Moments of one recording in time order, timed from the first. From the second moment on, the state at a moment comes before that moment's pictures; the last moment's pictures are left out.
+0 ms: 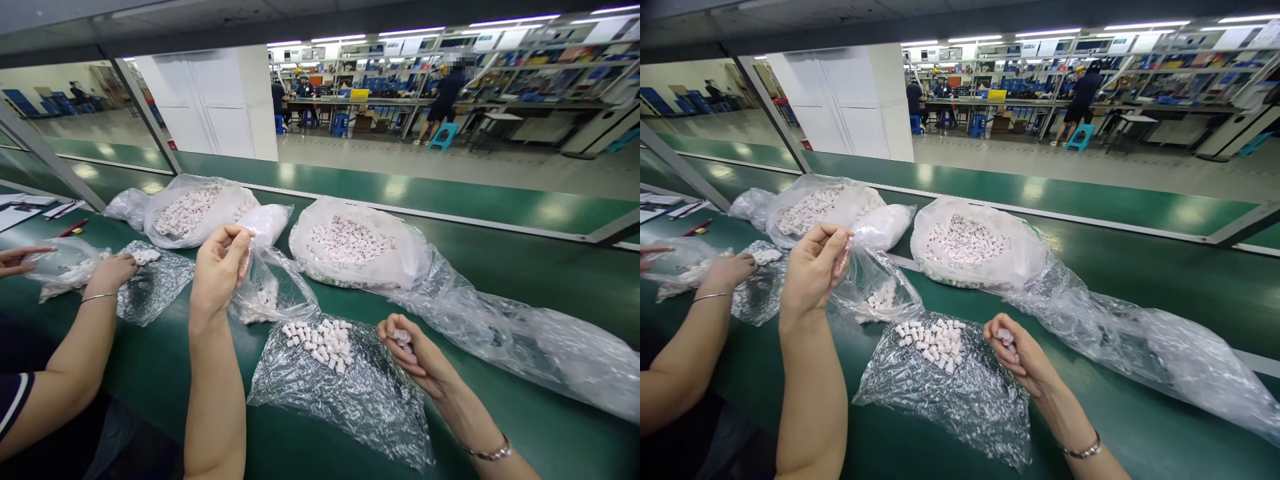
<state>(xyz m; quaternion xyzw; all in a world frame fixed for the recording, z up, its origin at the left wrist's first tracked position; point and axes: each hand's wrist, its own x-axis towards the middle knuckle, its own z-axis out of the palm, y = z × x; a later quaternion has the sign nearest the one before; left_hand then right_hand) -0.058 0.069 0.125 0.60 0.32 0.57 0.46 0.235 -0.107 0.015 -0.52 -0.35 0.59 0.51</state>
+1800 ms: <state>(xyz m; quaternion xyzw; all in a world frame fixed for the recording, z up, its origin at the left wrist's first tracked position) -0.065 0.071 0.125 0.58 0.34 0.57 0.47 0.192 -0.123 -0.015 -0.68 -0.67 0.26 0.18</state>
